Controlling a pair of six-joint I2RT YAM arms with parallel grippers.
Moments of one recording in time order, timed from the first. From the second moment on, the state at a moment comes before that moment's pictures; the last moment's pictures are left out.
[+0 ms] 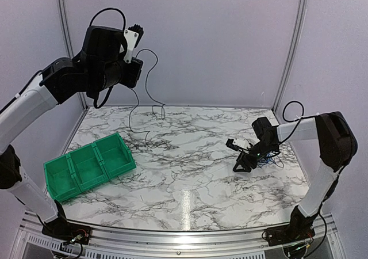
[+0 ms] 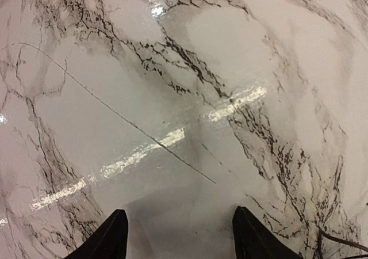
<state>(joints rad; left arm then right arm) -0.94 1.52 1.83 -0.66 -0.71 0.07 0.26 1.75 0.95 -0.46 -0.46 -0.73</state>
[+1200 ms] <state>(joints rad) -0.71 1.30 1.82 -0.64 -0.46 0.07 0.26 1.77 0.97 -0.45 -0.46 -0.73</state>
